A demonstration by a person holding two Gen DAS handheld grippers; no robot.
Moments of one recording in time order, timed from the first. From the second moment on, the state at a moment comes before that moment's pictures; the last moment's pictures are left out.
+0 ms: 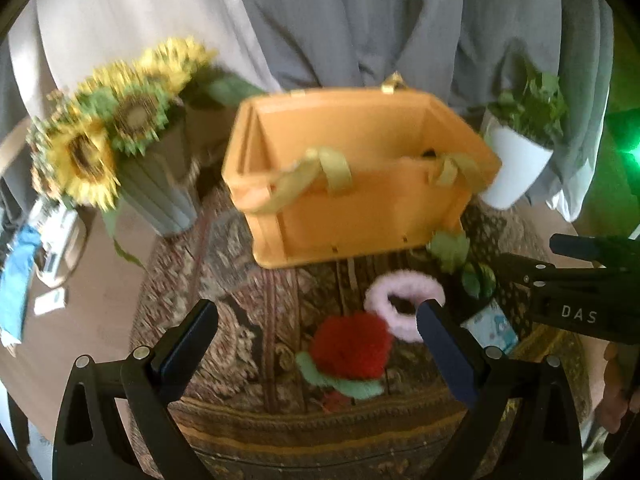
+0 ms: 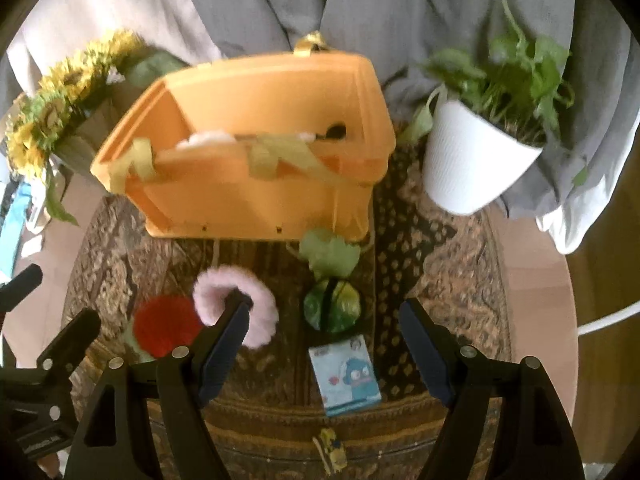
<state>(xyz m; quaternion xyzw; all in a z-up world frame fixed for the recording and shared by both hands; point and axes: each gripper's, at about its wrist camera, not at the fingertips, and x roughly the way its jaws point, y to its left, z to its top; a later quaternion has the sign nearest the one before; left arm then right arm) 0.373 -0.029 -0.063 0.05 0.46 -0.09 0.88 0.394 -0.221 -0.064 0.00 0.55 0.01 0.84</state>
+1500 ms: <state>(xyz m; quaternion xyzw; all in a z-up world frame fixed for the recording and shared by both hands) 0.416 -0.059 -0.199 0.04 0.62 -0.09 0.78 0.397 -0.240 -0.195 0.02 0.69 0.01 0.73</state>
